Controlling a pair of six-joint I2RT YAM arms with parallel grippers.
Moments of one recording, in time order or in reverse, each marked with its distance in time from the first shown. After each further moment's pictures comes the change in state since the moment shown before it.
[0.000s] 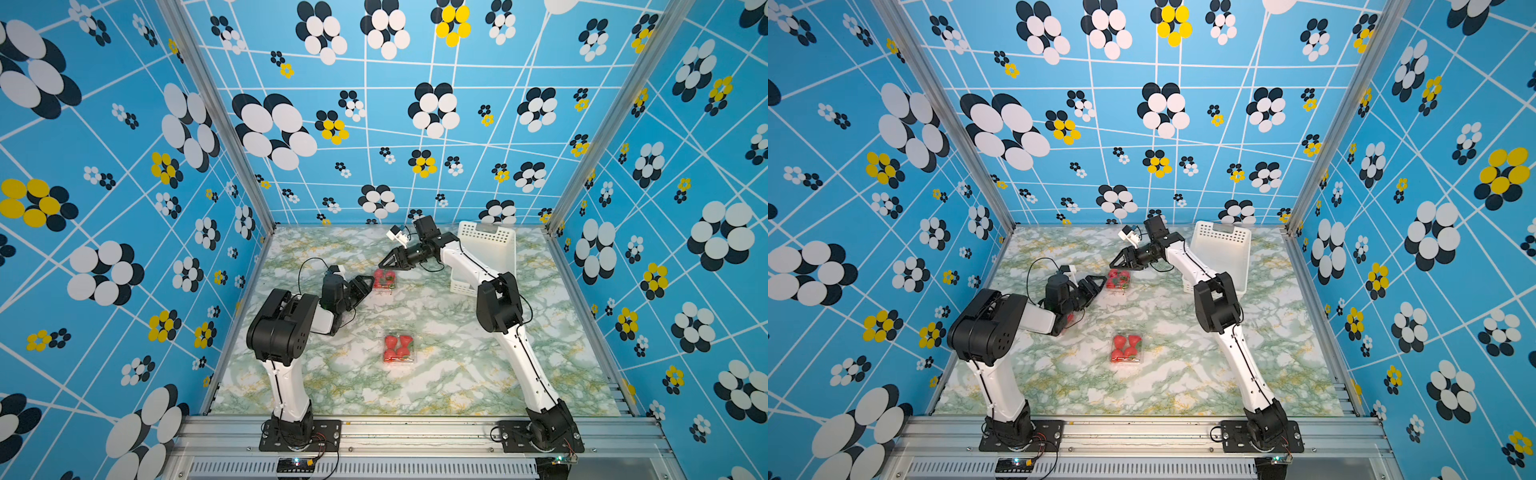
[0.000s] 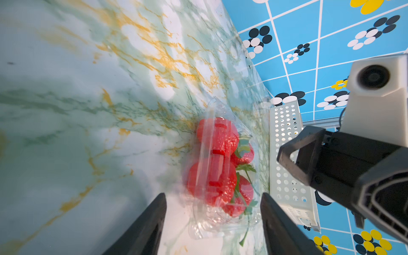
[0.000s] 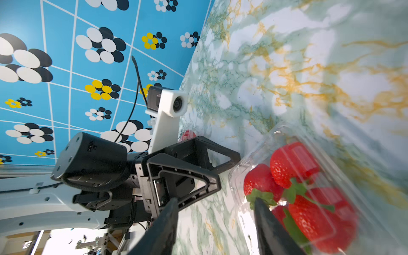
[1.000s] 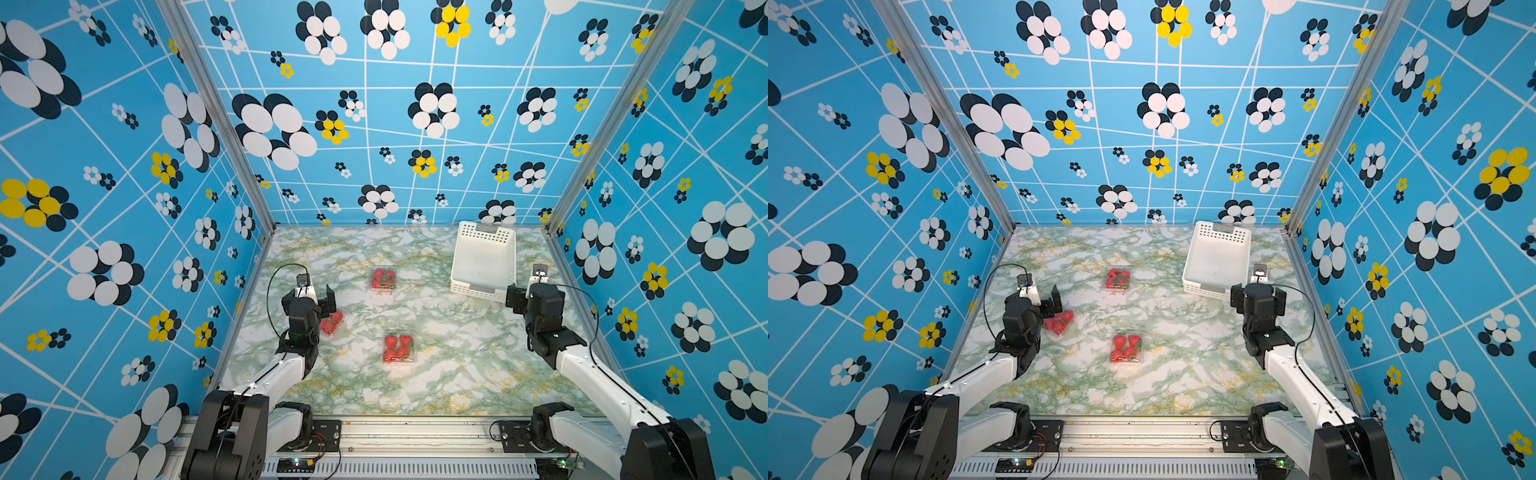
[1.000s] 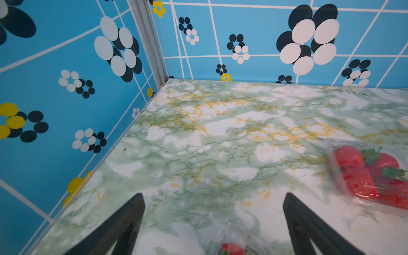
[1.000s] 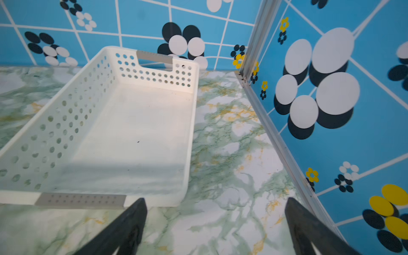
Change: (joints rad) left arm 0.095 -0.719 -0.393 -0.180 -0.653 0.928; right arm -0.312 -1.621 -1.981 0.837 1.483 -0.193
